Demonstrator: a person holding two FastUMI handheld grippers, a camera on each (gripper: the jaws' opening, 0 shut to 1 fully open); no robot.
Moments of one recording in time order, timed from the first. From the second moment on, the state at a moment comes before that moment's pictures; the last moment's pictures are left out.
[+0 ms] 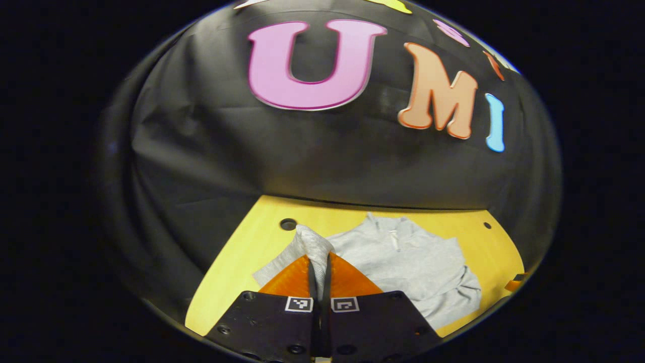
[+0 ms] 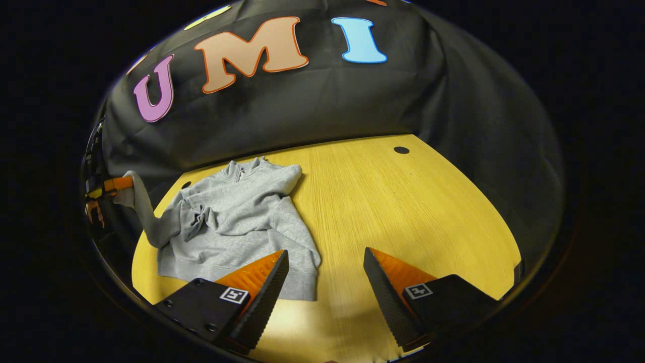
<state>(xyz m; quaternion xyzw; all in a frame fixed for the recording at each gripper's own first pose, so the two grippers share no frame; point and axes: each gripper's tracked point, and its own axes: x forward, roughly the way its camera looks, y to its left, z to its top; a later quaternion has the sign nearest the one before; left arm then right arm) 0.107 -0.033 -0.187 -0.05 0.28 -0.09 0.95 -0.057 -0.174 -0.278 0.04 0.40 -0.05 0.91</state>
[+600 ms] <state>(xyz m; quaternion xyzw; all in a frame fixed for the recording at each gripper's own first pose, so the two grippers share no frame) 0.121 -0.217 -0.192 -0.02 0.29 -0.23 0.93 -0.103 -0.218 -0.274 0.06 0.41 -0.09 0.91</state>
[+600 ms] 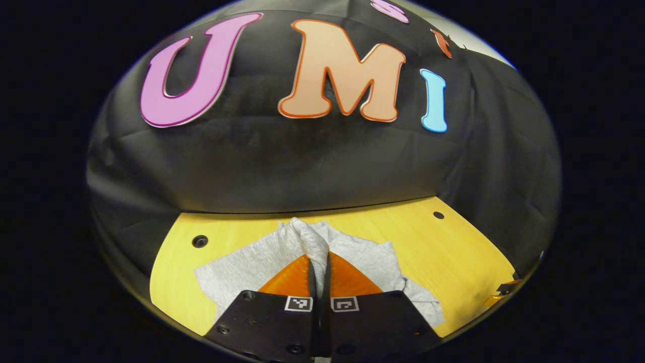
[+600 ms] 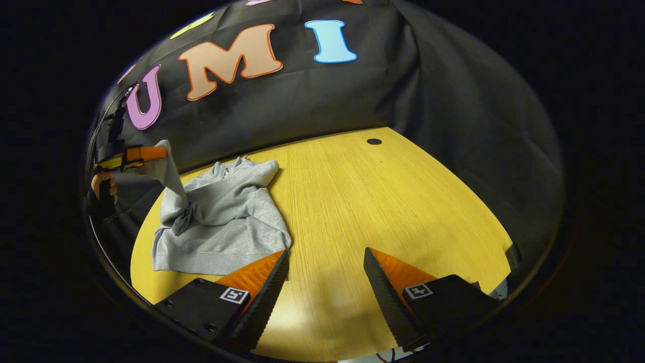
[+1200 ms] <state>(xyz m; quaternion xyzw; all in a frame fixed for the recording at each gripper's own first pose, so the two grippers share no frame) 0.119 -0.295 -0.307 0.06 0.40 -0.26 0.88 -0.123 -0.218 -0.288 0.07 0.43 -0.10 0.89</state>
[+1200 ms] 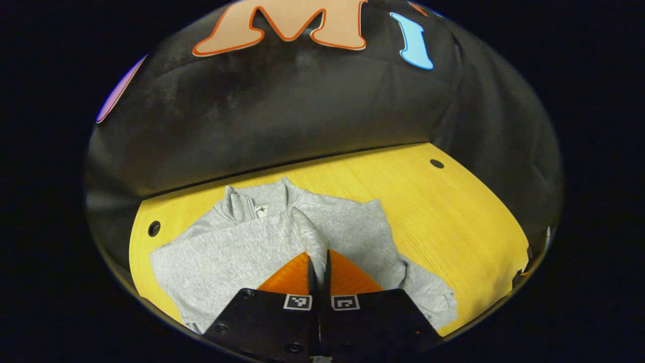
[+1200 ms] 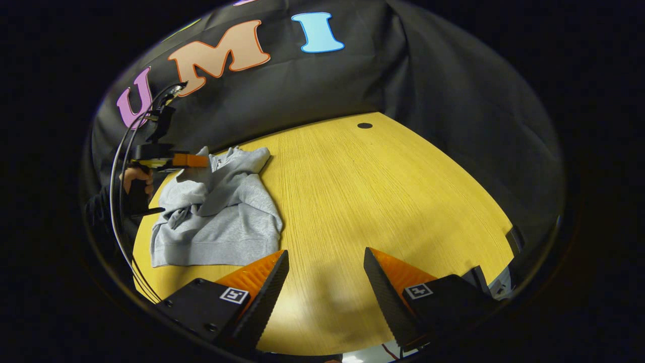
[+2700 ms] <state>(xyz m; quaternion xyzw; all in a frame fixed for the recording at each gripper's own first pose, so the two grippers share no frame) -0.010 -0.021 -0.285 -0.05 0.39 -0.09 0.92 -0.039 -0.139 -0.329 0.05 0.44 0.01 0.90</state>
